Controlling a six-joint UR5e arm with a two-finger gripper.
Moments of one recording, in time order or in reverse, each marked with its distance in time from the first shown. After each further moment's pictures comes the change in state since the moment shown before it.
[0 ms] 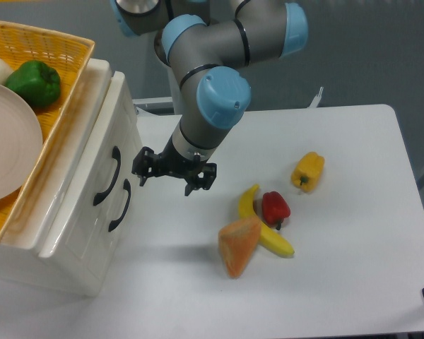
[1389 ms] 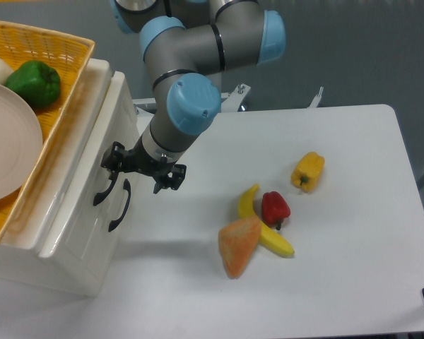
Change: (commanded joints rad) arm -0.052 0.002 -0.014 -0.014 -0.018 0.034
